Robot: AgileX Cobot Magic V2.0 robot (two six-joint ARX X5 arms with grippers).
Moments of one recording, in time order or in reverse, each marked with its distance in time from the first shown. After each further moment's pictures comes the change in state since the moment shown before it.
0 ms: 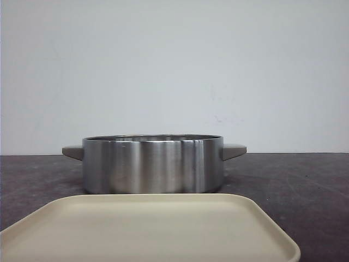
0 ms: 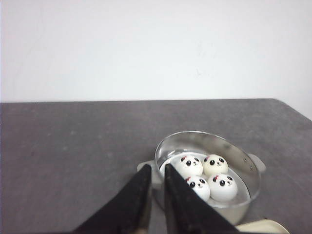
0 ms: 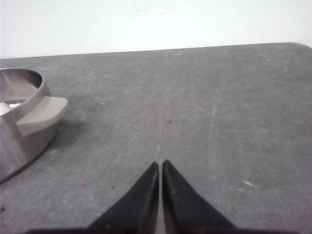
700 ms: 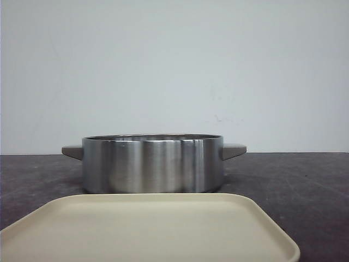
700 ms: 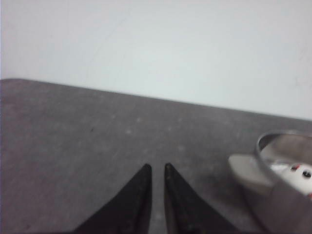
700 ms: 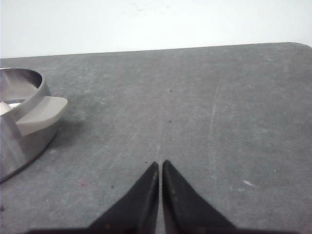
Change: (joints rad) left arm 0.438 -0.214 -0.842 0.726 0.128 0.000; right arm 0.000 0.000 0.000 0.000 0.000 0.000
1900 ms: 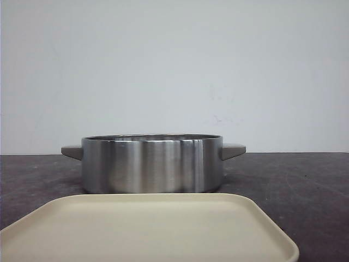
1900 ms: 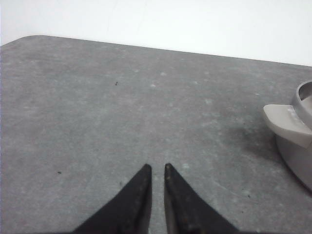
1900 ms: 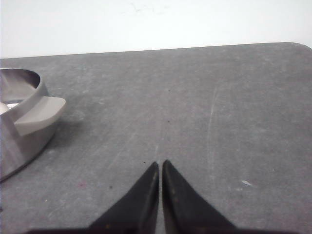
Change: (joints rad) left arm 0.000 0.001 0.000 -0.152 -0.074 0.035; right arm 0.000 0.000 0.000 0.000 0.004 0.000
